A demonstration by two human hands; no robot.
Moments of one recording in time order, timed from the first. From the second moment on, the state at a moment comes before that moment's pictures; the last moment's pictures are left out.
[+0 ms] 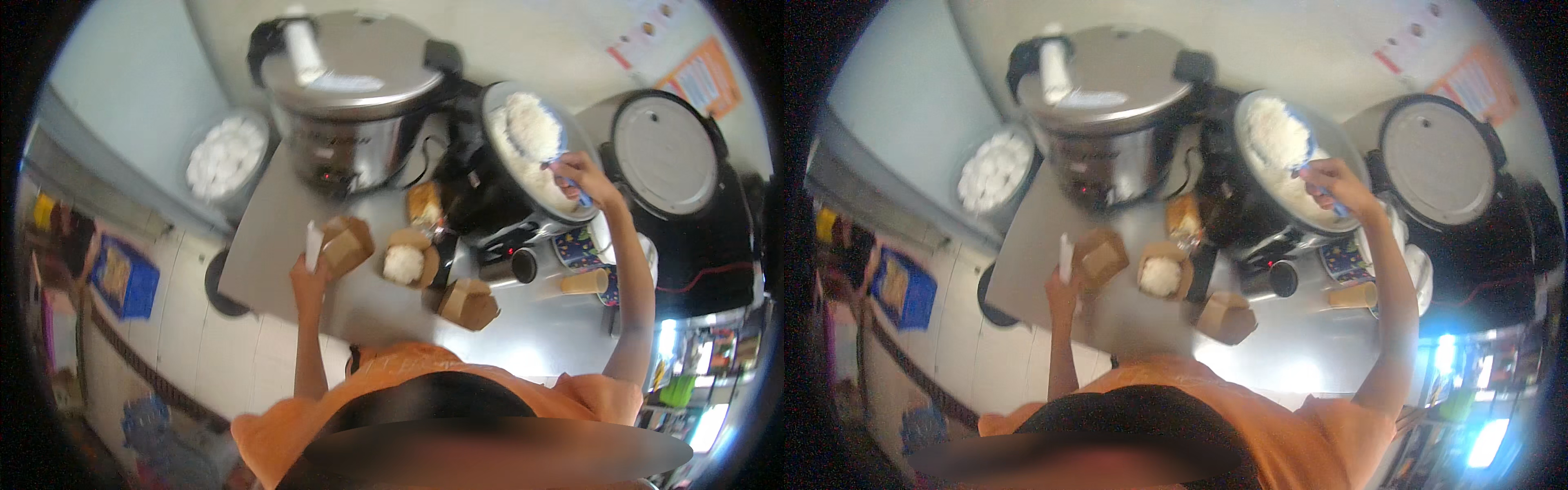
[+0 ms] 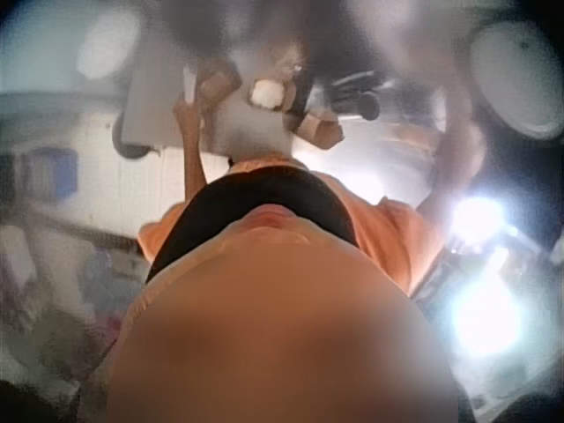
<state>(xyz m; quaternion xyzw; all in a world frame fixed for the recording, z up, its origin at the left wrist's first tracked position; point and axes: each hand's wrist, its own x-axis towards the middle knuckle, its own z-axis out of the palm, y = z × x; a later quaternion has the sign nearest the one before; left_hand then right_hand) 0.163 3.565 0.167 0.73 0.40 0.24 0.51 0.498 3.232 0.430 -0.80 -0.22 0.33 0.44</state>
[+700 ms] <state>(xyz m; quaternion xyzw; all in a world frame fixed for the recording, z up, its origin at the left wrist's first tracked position) 0.155 3.547 0.168 0.69 0.44 0.25 0.51 0.317 3.410 0.235 -0.82 -0.54 0.06 0.17</state>
